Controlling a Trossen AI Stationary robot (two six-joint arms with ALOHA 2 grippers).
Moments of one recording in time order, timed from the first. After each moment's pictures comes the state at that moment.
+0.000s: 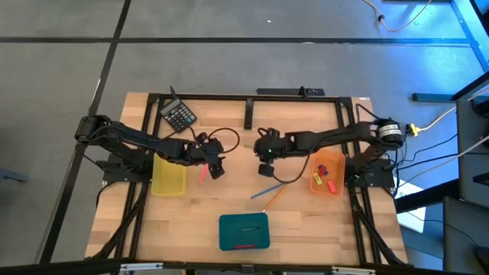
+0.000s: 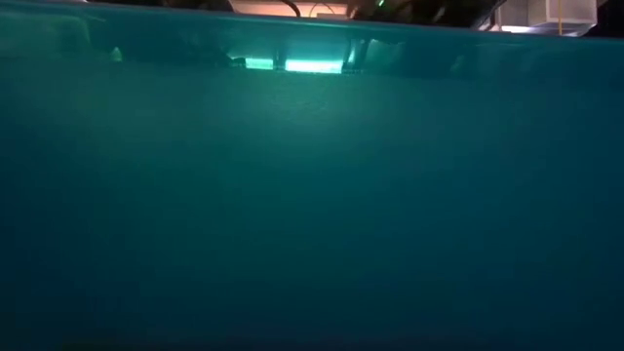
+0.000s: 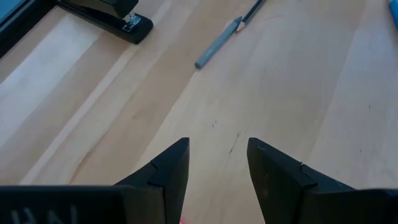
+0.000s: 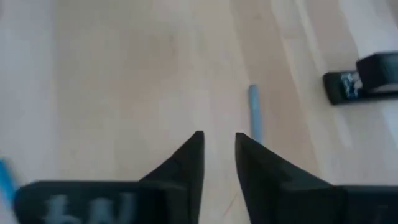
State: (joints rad) left arm -0.05 1.40 0.73 -0.22 -0.43 -0.42; right arm -0.04 1.69 1.06 -0.29 0.19 0.07
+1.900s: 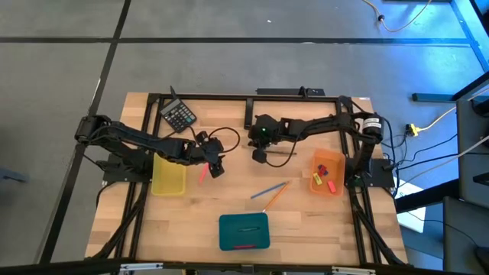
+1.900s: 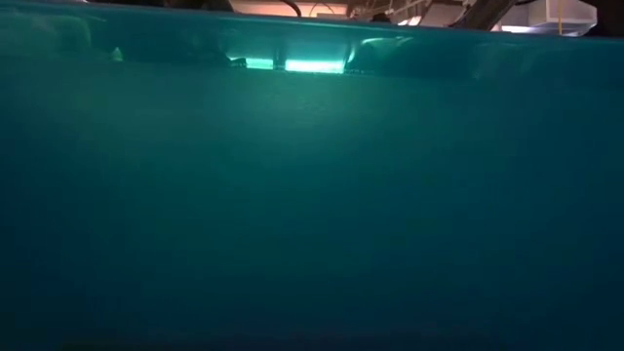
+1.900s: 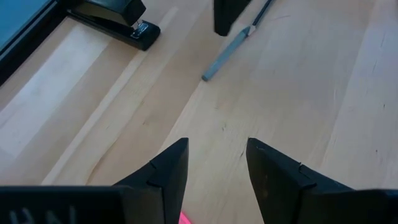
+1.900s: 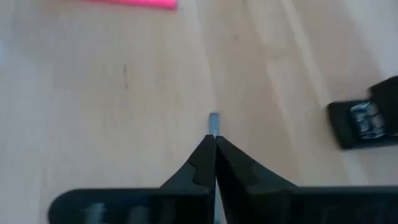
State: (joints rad) left arm -0.05 1.40 0.73 -0.22 -0.46 -0.36; right arm -0.27 1.86 1.06 -0.03 -0.11 -0.05
